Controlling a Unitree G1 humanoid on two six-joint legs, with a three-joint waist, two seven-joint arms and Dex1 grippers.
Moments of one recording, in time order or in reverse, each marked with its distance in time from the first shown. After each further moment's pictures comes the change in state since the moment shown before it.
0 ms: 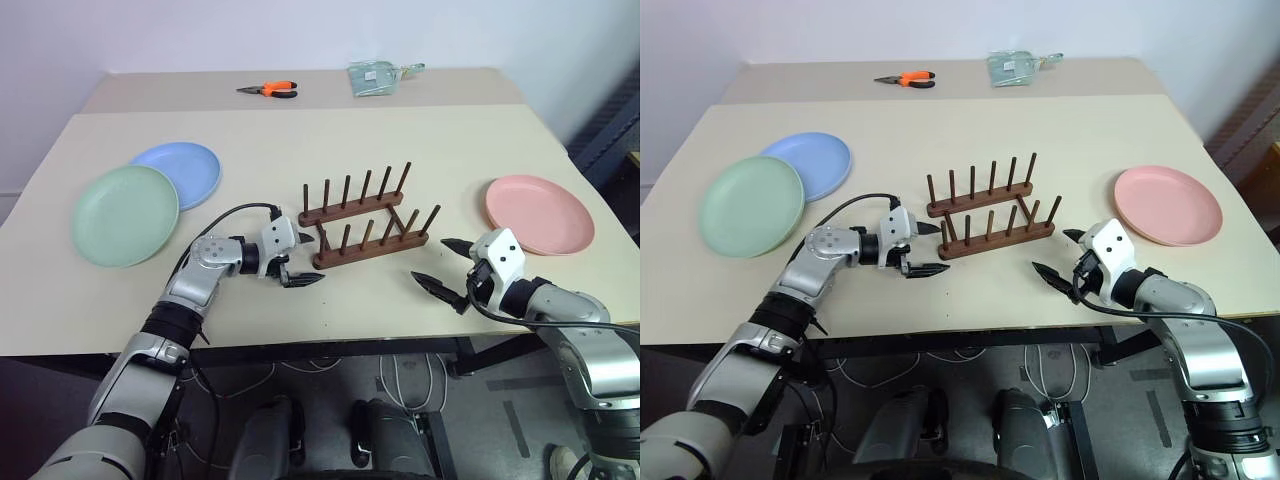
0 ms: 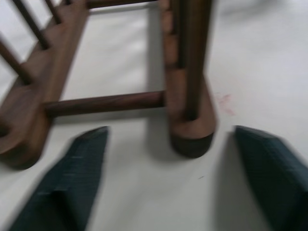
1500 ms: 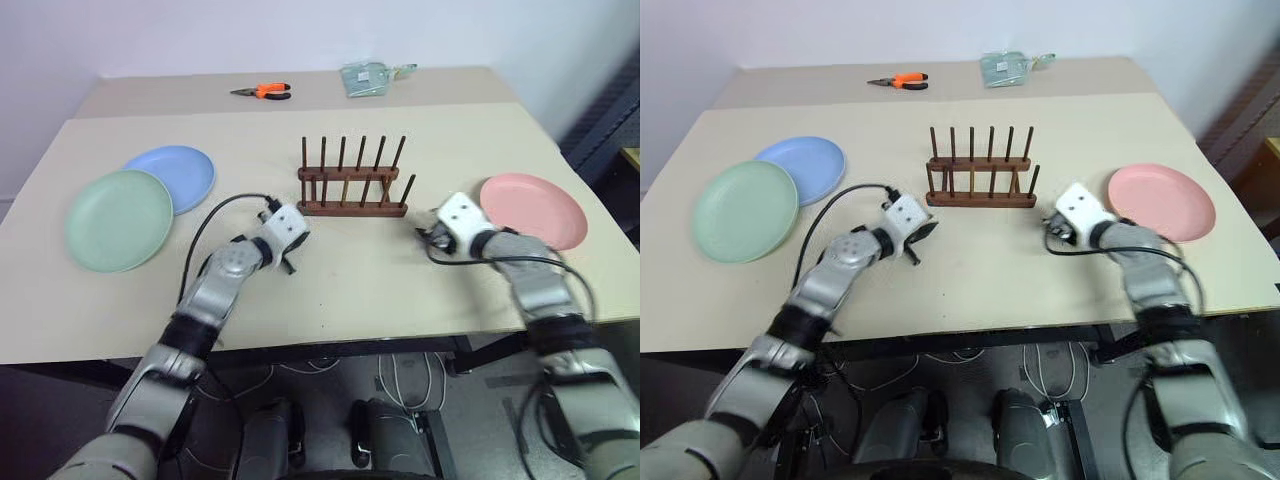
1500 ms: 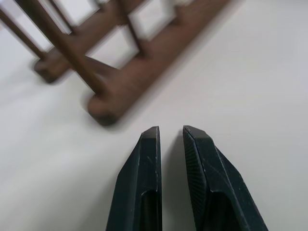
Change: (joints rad) left arm 0.152 -0.050 -0.007 -0.304 0.111 0.206 0.440; right arm -0.415 -0.032 0.153 0.569 -0.376 -0.226 -0.093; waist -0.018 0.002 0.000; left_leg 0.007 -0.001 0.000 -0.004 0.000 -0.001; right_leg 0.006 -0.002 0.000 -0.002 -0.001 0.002
